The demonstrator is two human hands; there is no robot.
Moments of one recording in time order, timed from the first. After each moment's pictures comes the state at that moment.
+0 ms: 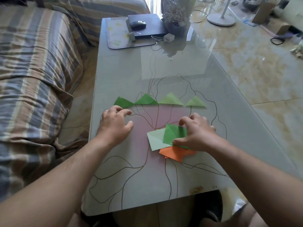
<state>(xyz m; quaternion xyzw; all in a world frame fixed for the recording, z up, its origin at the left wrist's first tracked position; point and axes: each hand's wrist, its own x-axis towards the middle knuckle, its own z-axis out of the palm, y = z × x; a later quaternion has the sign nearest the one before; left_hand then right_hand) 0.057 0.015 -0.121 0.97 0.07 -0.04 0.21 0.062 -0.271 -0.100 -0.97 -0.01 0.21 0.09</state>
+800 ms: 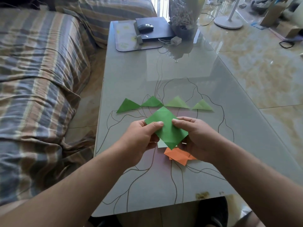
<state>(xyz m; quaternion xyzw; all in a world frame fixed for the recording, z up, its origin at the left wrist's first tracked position) 0.012 -0.050 -0.060 0.64 0.19 -0.18 0.72 0.039 -0.230 -0.053 -0.59 0.15 0.30 0.73</state>
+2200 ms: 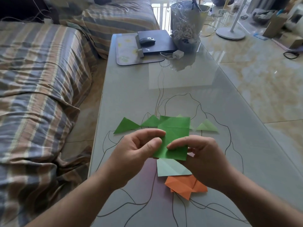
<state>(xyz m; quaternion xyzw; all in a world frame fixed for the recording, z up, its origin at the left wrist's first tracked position) 0.040 -0.026 -0.054 0.68 -0.01 -0.09 0.73 0.062 -0.242 -0.061 -0.79 -0.18 0.05 0.59</state>
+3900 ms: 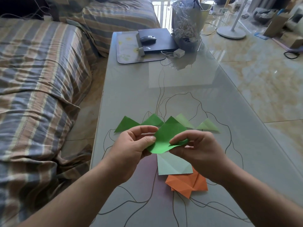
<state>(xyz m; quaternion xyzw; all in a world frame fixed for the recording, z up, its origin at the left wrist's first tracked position) 0.052 -0.027 -0.058 0.61 0.15 -0.12 0.77 0.069 -0.234 -0.056 -0.73 -0.12 0.11 0.67</state>
